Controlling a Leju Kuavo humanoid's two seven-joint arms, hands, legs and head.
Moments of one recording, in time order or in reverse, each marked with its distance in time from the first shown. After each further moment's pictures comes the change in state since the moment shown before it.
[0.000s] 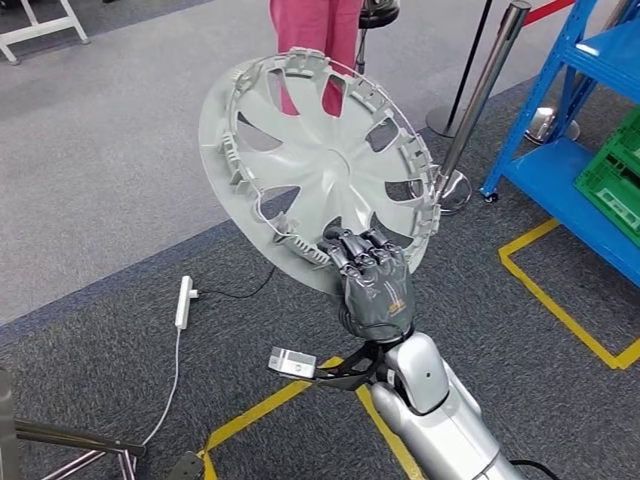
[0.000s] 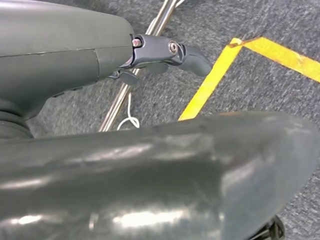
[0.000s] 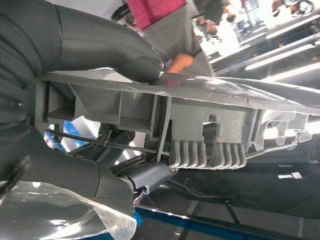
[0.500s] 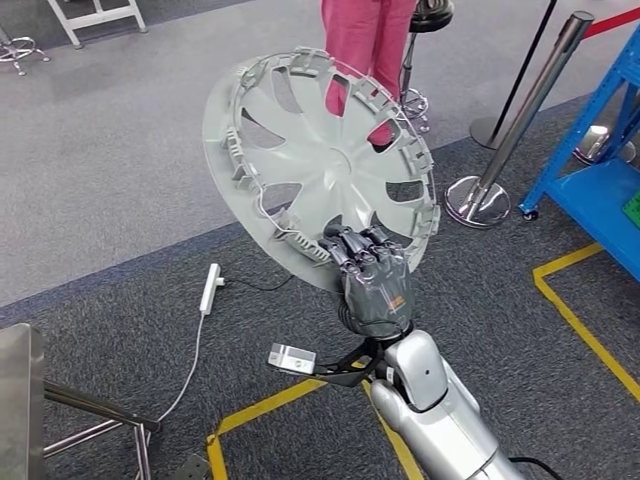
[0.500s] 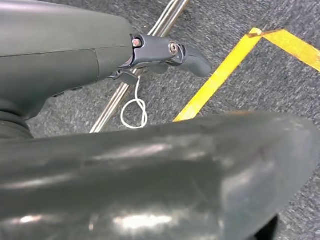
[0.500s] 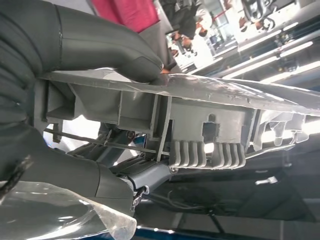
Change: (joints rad) left arm 0.000 0.000 -0.001 0.002 0.000 0.001 0.001; right arm 0.000 0.002 -0.005 0.000 -0.001 -0.001 -0.002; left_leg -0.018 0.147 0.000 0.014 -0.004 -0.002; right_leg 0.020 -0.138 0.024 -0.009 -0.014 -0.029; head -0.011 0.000
